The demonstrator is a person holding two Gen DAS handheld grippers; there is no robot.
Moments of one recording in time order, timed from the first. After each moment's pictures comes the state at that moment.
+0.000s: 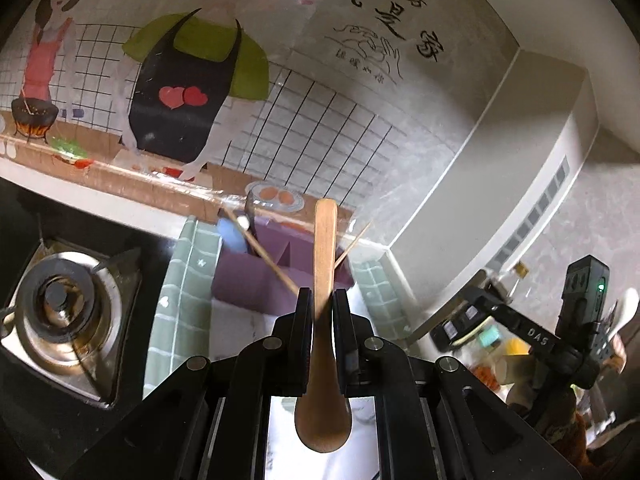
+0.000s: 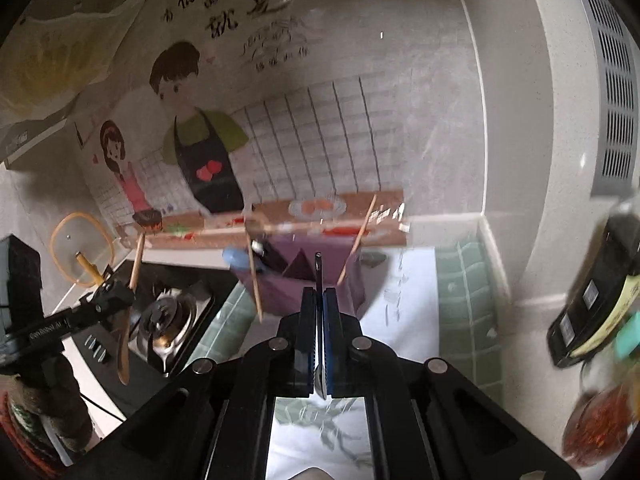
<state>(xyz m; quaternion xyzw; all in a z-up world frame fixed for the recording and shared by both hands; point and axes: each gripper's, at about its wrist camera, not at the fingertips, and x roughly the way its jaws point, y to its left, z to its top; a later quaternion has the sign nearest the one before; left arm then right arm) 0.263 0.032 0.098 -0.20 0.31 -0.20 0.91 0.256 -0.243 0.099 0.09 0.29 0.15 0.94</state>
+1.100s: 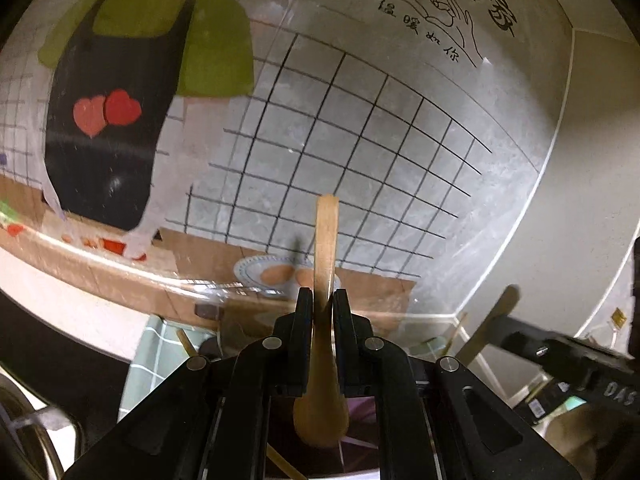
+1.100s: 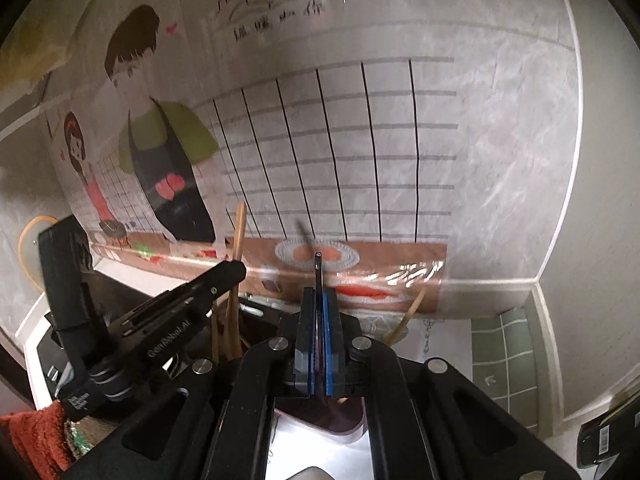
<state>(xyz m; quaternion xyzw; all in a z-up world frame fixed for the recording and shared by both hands) 0.461 -0.014 0.030 -0.16 0.25 -0.17 0.94 0.415 -0.183 0.075 0.05 0.31 0.15 0.94</state>
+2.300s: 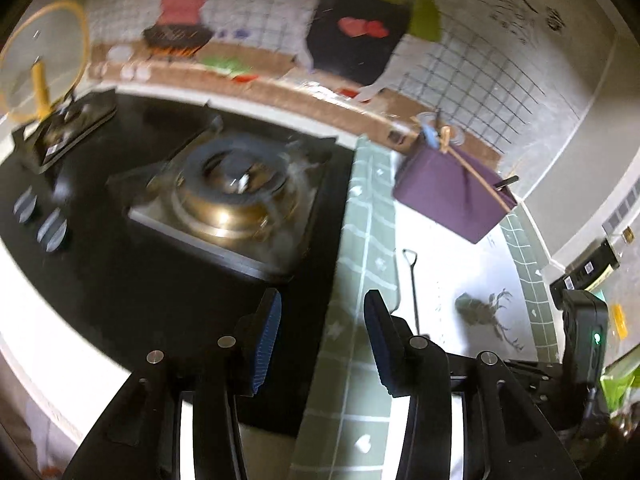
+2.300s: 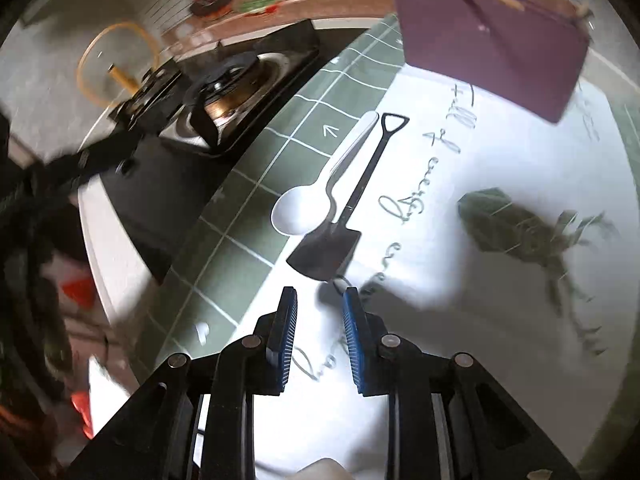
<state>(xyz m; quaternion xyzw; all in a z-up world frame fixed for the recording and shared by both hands) 0.163 0.132 -0.014 -0.18 0.41 0.01 0.89 0.223 -0.067 -0.080 -0.01 0.55 0.28 0.79</state>
